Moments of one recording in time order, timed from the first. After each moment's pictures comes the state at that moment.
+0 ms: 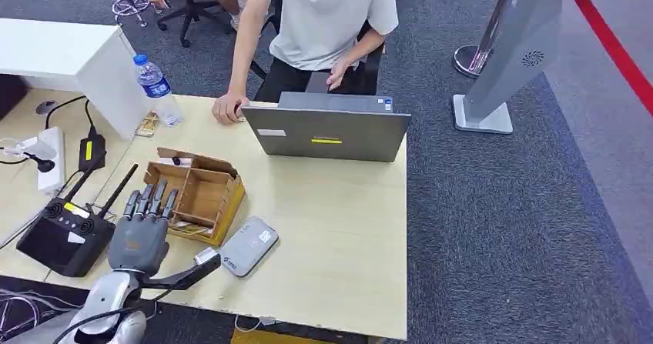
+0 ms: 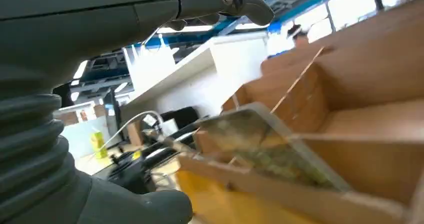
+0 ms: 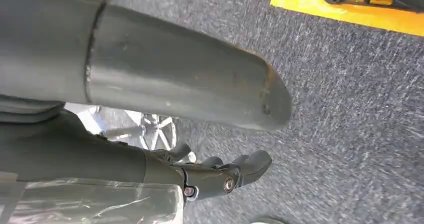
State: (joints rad) left arm 0.04 0.23 -0.12 -1.43 -1.30 0.32 0.02; right arm -0.08 0.10 -0.91 -0.20 1.40 -0.18 0.13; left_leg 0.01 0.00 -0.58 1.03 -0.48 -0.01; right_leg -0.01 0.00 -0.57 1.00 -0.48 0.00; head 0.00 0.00
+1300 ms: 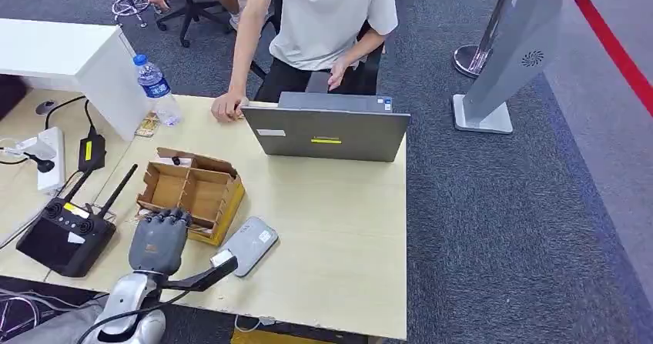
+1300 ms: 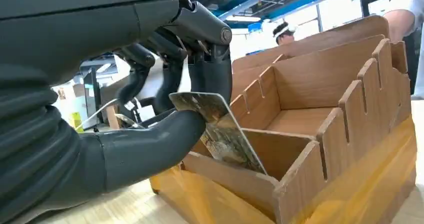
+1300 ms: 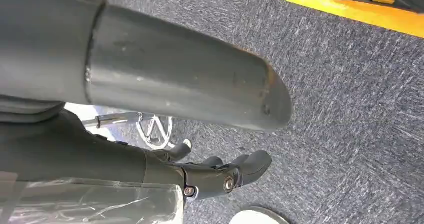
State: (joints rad) left arm 0.03 0.16 -0.12 -1.36 -1.23 0.36 -0.08; right arm -0.08 0.10 -0.88 -0.20 1.44 -0.18 0.12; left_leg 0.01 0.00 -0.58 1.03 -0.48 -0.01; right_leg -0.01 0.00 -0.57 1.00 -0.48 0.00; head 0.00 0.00
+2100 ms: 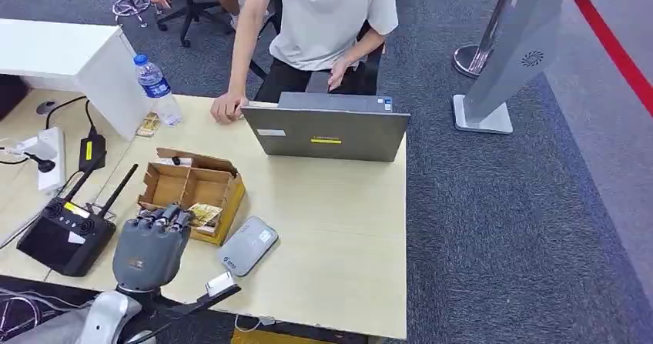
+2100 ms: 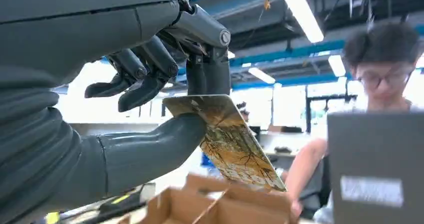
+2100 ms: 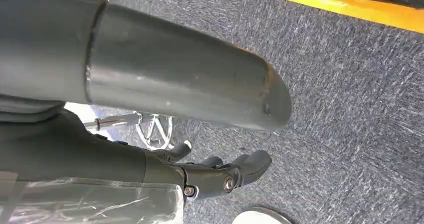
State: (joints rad) left arm 0.16 0.19 -0.19 -1.75 -1.17 0.46 -0.18; right arm -0.08 0.09 -0.88 -0.20 1.42 -0.18 0.11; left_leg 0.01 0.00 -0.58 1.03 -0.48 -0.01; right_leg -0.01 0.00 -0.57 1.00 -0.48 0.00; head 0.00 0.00
